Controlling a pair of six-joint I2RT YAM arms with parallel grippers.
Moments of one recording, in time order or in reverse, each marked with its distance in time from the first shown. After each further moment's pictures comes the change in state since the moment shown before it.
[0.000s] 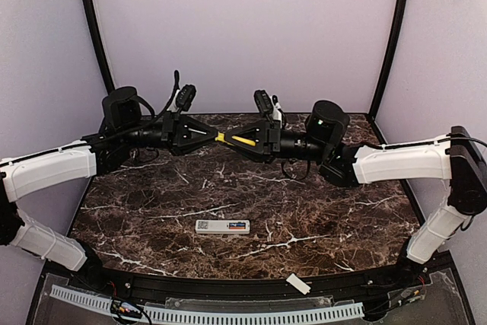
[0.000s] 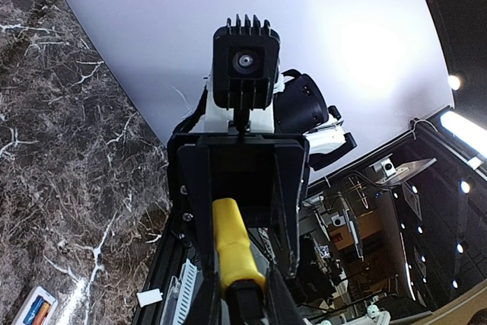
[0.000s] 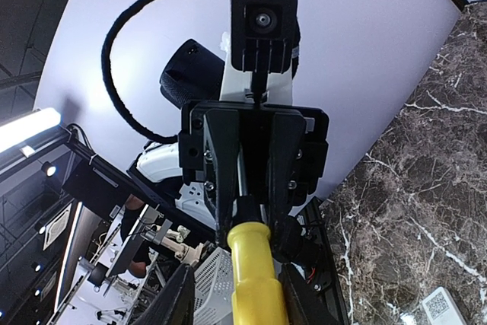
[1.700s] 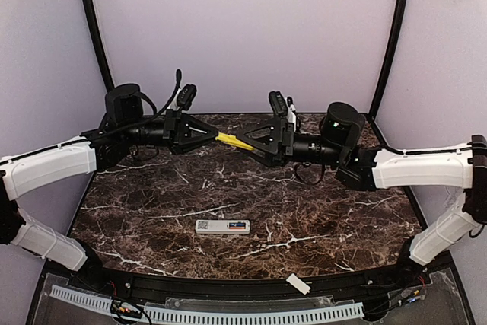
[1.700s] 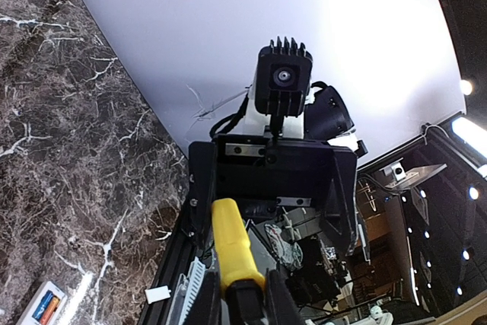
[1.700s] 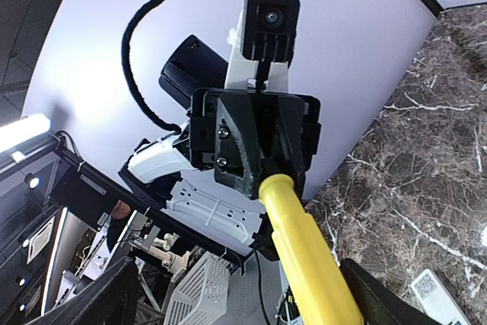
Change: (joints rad) left arm 0.010 0.012 0.044 -0.114 -0.003 0.052; right arm 0.000 -0.149 -0.086 -0.130 0.074 -0.055
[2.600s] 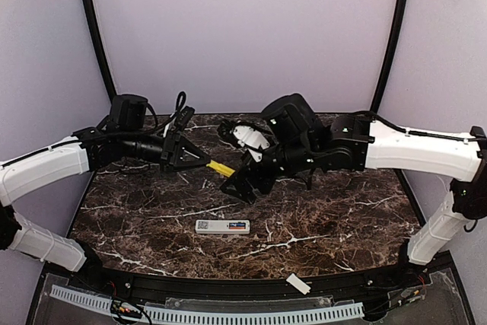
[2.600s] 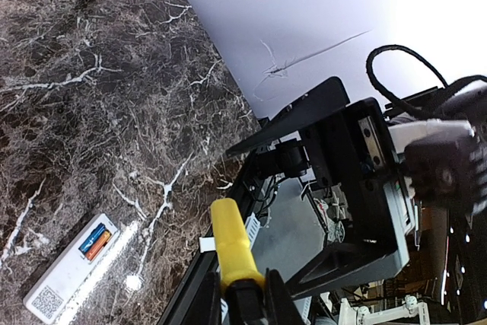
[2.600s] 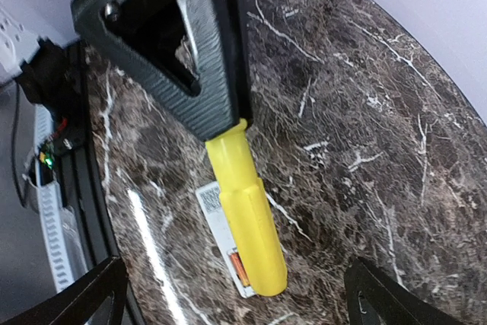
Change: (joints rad) left arm 0.000 -0.056 0.006 -0.451 -0.083 0.278; right arm 0.240 0.144 0.513 -1.141 0.575 -1.035
